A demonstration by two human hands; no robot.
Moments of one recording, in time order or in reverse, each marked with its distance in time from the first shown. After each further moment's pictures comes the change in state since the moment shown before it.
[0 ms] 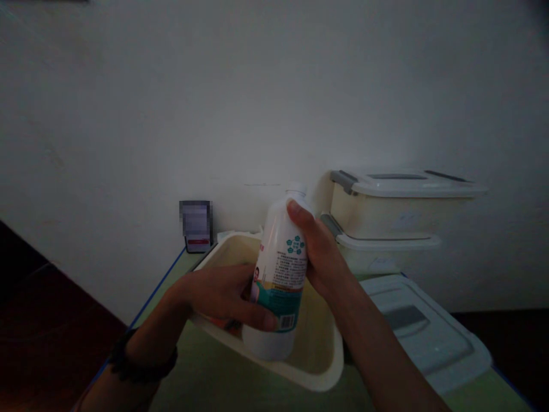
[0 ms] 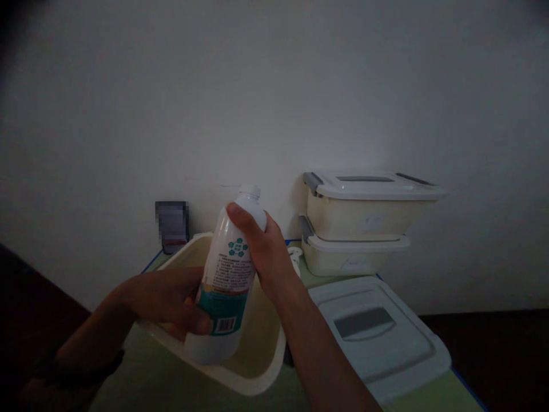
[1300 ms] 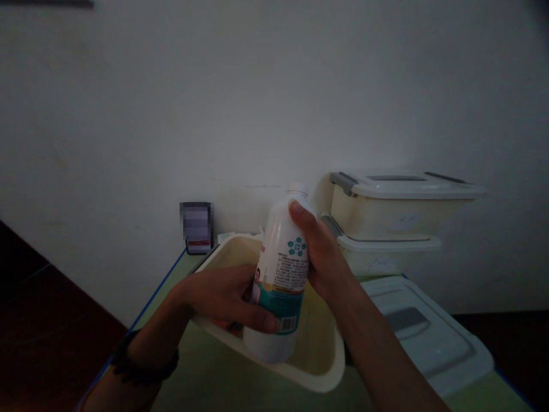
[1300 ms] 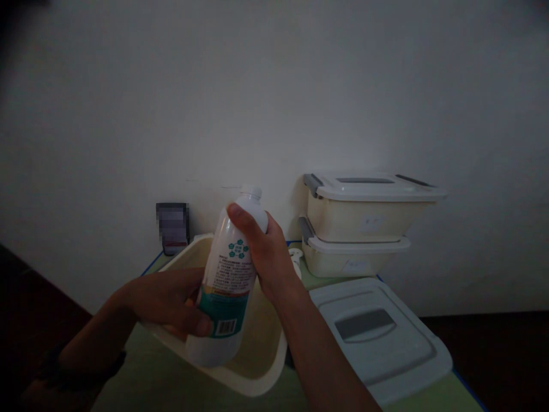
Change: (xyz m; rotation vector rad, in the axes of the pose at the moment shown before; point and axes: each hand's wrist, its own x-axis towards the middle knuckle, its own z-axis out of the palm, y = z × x) left_hand 0.001 -0.001 0.001 -0.006 0.021 0.087; right_hand -0.001 -0.003 0.003 0.111 0.000 0.002
